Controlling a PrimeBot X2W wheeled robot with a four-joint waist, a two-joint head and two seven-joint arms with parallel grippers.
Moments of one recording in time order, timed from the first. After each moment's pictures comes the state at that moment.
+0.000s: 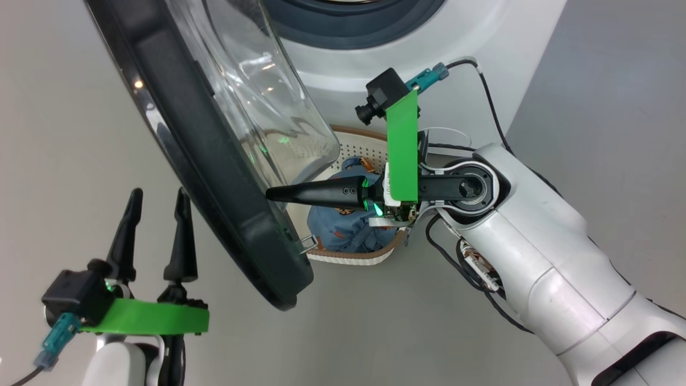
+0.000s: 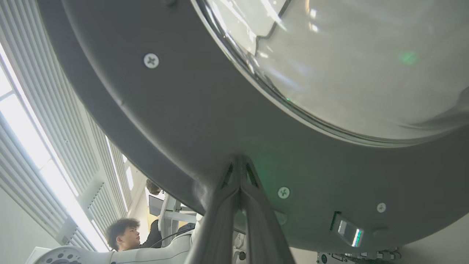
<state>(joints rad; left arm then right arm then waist) -0.25 0.03 -0.06 0.12 -0.30 -0.13 -0.25 -1.00 -0.09 0.70 0.56 1.82 0.12 0.90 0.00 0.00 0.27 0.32</state>
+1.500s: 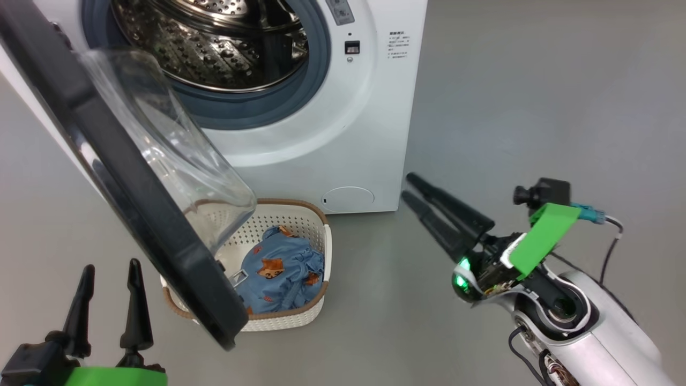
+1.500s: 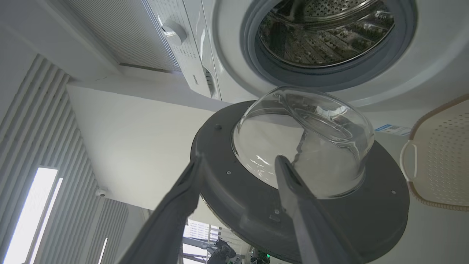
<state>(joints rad) -0.04 0.06 0.08 0.09 -0.27 -0.13 -0.25 -0.47 -0.29 0.52 0.15 1.96 0.12 0.31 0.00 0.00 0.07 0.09</state>
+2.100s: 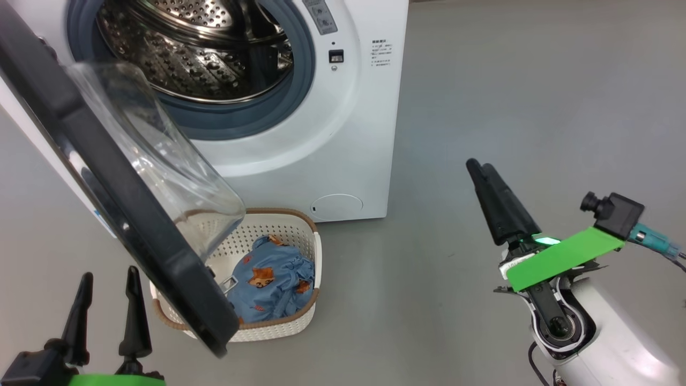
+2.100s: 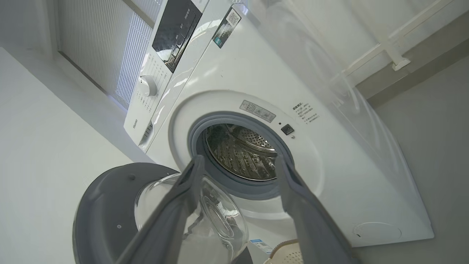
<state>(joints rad) -0.02 0.05 0.09 0.08 -0.27 -0.13 -0.25 -0.43 -0.31 0.47 0.20 1.30 0.12 -0.20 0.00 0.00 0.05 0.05</state>
